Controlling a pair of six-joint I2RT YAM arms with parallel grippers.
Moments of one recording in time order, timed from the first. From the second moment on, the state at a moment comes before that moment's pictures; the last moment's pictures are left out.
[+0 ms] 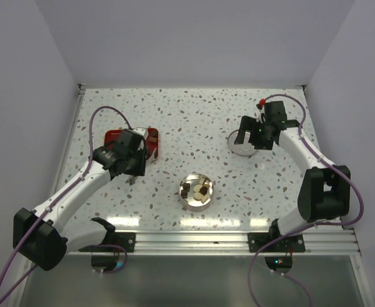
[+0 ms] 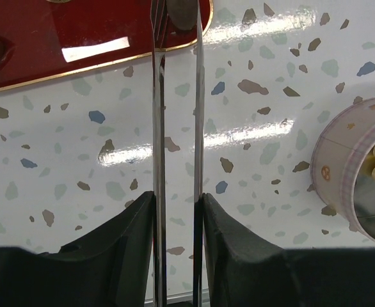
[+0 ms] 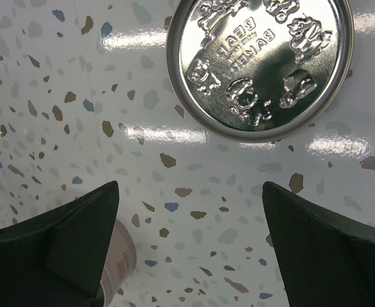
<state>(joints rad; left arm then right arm) -0.49 1.15 0.93 -0.80 -0.14 -0.33 0.10 1.55 1.16 -0.60 -0.21 0.31</state>
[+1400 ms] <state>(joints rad) -1.00 1.02 0.98 -0.77 -0.11 -0.47 0.10 1.55 1.16 -0.61 -0.21 0.31</state>
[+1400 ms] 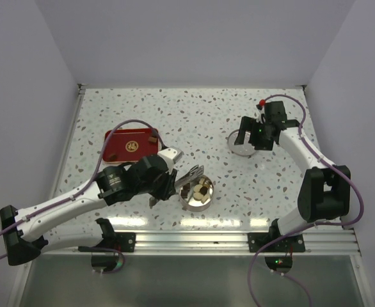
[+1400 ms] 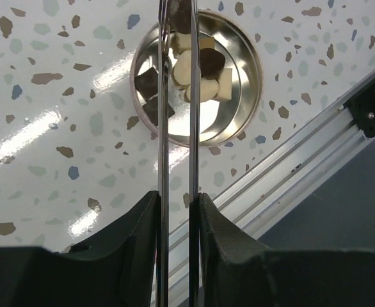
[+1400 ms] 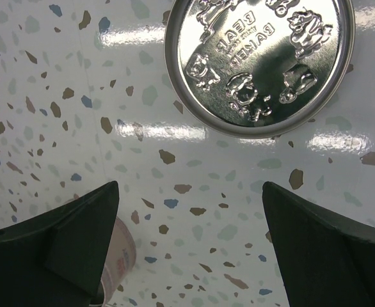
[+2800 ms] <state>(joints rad) -0.62 1.19 1.22 -0.81 -0.29 -0.44 0.10 1.55 1.19 -0.64 -0.21 0.30</state>
